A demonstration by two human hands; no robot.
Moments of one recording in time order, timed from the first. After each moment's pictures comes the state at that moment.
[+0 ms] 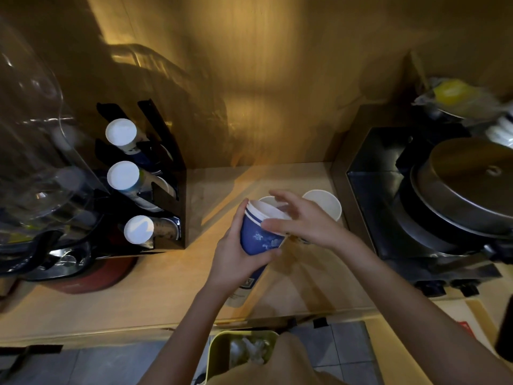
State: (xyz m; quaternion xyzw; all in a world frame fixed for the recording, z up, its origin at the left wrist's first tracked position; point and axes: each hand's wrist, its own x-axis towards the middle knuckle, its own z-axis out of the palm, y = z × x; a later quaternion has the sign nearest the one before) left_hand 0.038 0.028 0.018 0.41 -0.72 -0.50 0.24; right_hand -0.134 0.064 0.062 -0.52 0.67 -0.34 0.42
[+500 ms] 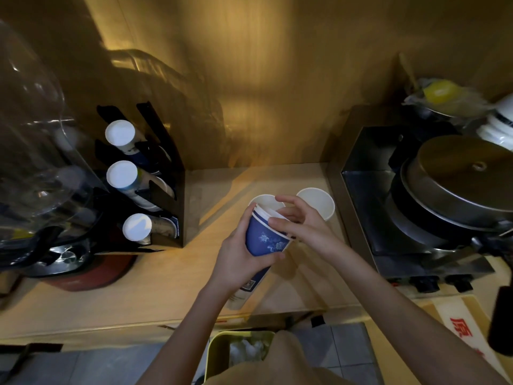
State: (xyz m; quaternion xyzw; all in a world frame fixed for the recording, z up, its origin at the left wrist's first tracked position) left_hand 0.031 0.045 0.024 0.40 -0.75 -0.48 0.22; right_hand -0.128 0.087 0.046 -0.38 0.63 -0.48 0.47
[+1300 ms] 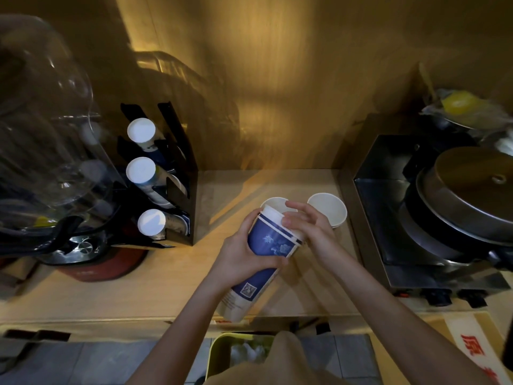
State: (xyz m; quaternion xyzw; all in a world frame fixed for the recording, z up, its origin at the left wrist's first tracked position) left_hand 0.047 0.036 0.034 0.42 -0.73 -0.52 0.16; right_hand -0.117 0.079 0.036 -0.30 0.60 -0.55 0.49
